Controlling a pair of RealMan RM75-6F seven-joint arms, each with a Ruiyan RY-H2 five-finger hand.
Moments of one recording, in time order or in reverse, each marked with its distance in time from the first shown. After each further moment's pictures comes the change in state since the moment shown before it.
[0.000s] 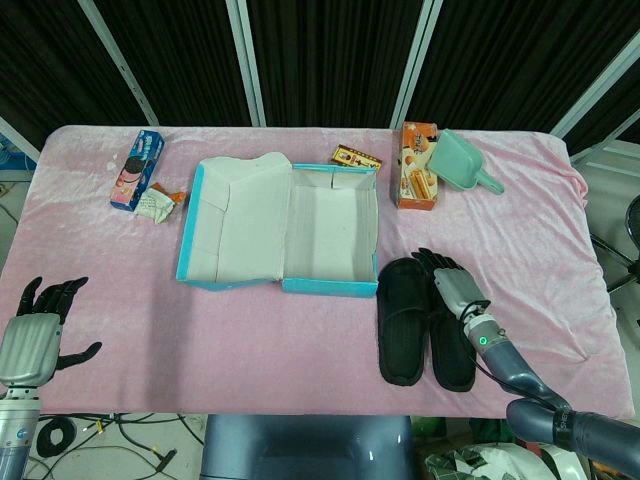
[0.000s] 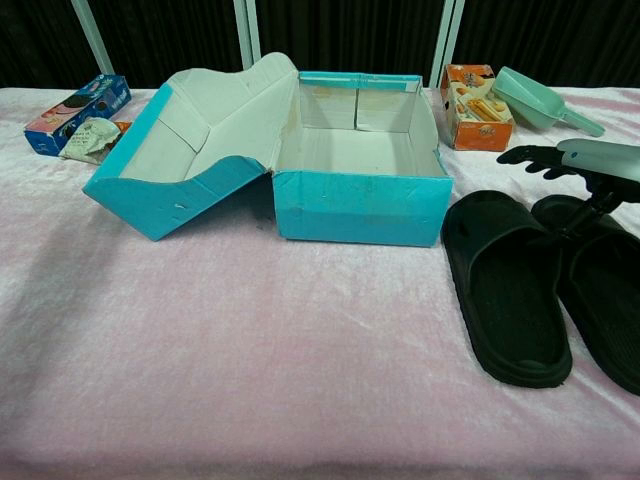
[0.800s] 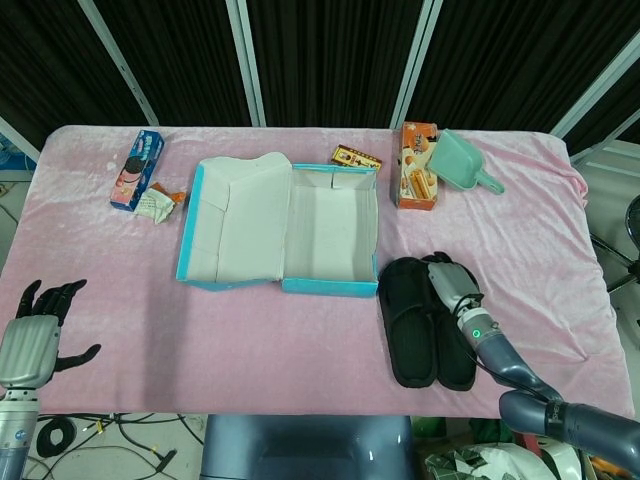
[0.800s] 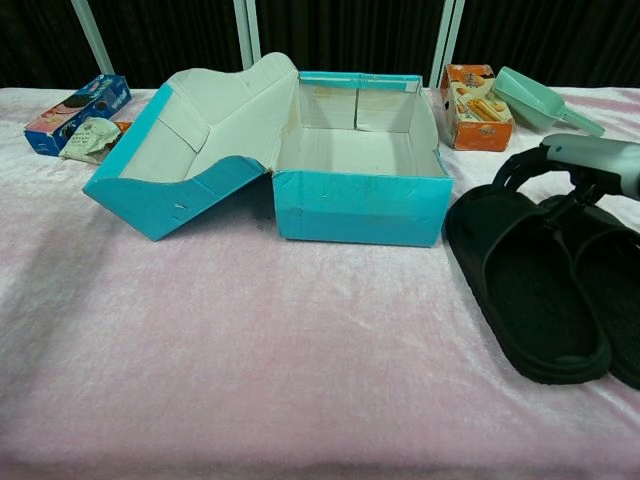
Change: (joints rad) left arm 0.004 -0.002 0.011 0.016 -0.007 0.000 -0.032; right arm 0.026 -0.007 0.023 0.003 0.014 0.001 0.006
